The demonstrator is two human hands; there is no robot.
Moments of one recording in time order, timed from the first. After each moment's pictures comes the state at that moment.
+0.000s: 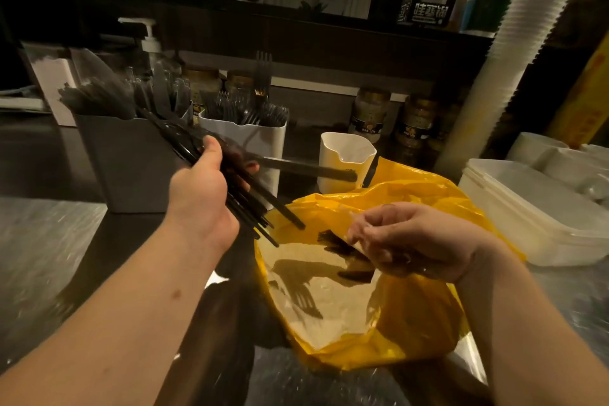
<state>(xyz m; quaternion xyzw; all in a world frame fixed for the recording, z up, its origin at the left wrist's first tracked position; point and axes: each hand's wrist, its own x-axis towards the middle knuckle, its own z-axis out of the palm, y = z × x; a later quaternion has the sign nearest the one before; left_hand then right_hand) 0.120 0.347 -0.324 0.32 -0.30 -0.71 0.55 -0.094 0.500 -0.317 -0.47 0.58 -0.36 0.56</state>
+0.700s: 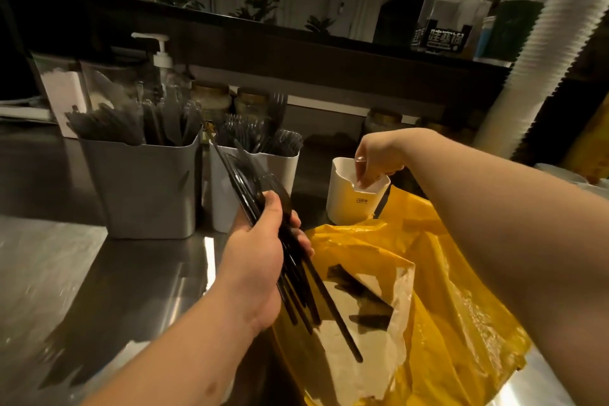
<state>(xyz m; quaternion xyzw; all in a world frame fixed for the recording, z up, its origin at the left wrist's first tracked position) 0.104 0.384 -0.328 0.28 -0.33 -0.79 0.44 -0.159 0.317 -0.242 -0.55 0.83 0.05 0.09</state>
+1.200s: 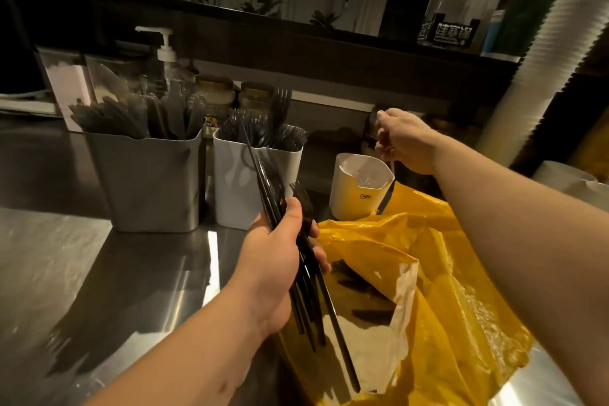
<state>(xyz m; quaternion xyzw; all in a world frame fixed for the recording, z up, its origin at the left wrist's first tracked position) 0.098 0.388 -0.337 0.27 -0.36 -0.80 0.39 -0.172 0.328 -0.248 -0.41 0.77 -0.46 0.19</state>
